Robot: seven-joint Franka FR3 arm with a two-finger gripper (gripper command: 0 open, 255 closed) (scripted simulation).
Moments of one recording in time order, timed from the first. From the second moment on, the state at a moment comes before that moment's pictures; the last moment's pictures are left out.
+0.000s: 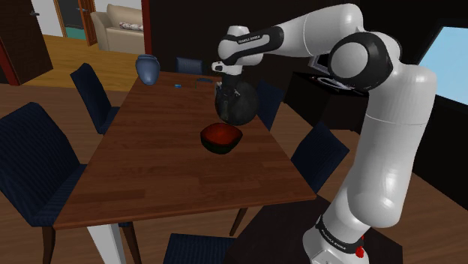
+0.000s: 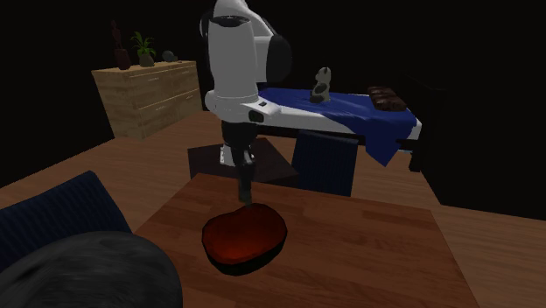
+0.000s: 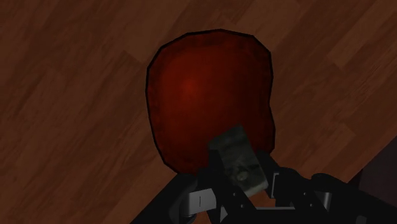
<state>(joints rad) 0.06 0.26 -0.26 -1.71 0.09 1.95 -1.82</state>
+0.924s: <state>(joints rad) 0.05 0.34 -0.26 -1.79 0.11 2.10 -1.85</state>
